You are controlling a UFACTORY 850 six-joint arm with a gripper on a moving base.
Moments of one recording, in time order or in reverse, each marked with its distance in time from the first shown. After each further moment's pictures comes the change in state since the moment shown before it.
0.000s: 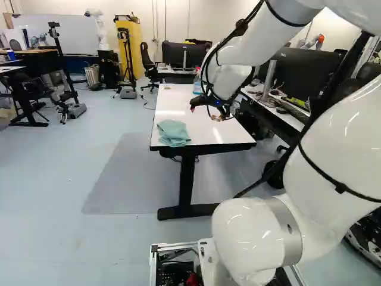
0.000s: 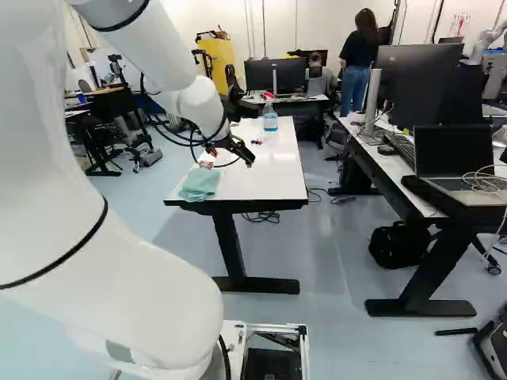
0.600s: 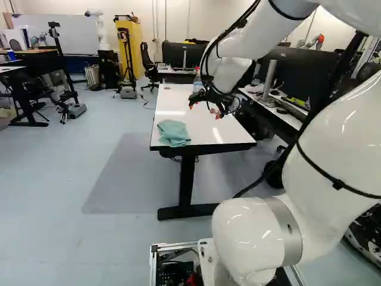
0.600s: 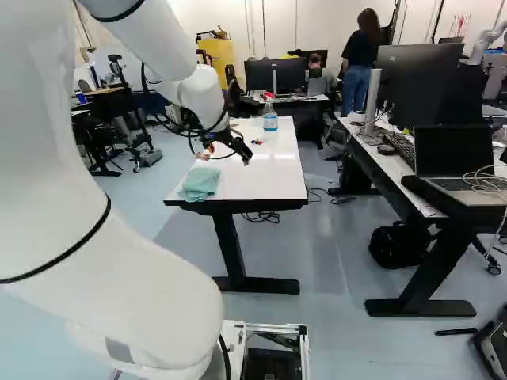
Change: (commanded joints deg) arm -0.2 -1.2 -4.5 2.3 -7.3 0.0
